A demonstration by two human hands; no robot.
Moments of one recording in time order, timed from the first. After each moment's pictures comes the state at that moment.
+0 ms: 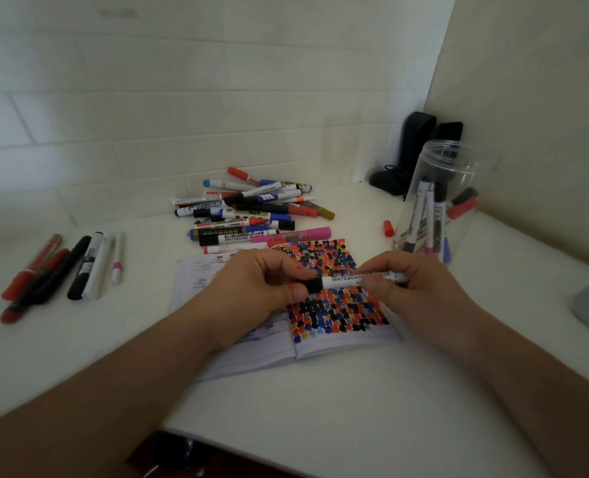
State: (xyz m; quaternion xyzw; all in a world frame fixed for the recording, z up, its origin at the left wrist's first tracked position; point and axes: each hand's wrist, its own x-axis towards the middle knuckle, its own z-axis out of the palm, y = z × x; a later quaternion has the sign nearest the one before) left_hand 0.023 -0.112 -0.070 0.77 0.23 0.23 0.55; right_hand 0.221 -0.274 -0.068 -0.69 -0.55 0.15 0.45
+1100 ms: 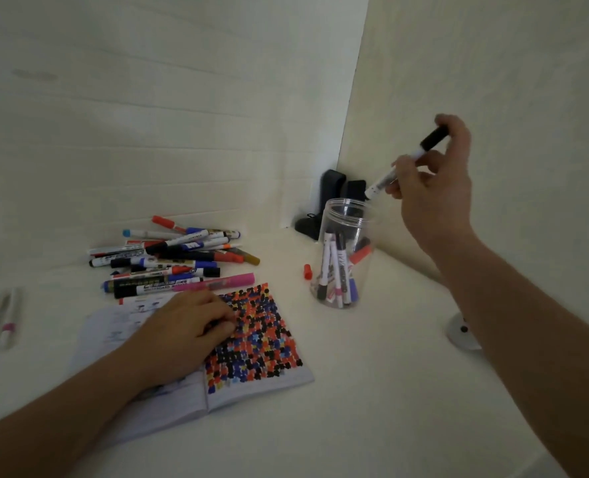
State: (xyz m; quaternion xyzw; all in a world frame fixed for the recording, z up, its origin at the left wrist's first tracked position) left_hand 0.052 -0.080 -0.092 0.96 0.16 0.18 0.11; right_hand 0.313 -0.294 0.078 -0.65 -0.39 -0.19 0.63
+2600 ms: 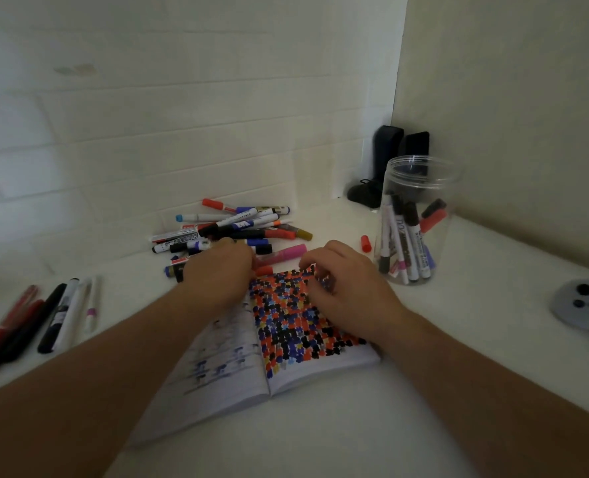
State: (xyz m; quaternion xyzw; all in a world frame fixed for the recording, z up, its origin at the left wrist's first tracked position) left_hand 0.091 -0.028 -0.069 0.92 0.39 0.07 -0.06; right_hand 0.229 -0.214 -0.082 -0.70 -0.61 -0.06 0.35
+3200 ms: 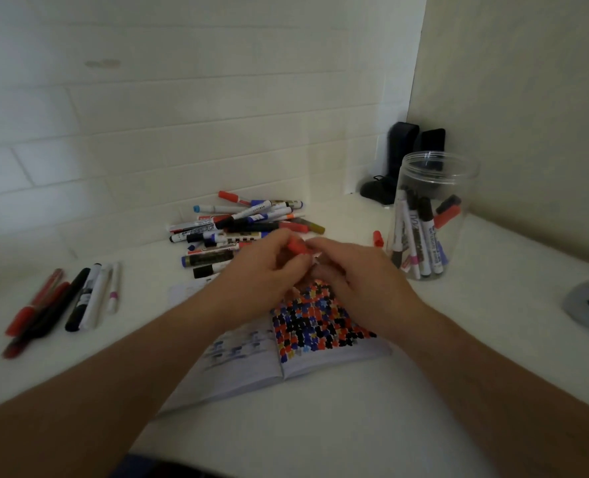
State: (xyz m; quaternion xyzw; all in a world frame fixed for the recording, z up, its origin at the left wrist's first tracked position) left_hand 0.056 -0.116 -0.034 0.86 0.21 0.23 0.41; right_hand 0.215 -0.225 -0.063 -0.68 -0.65 -0.02 0.35
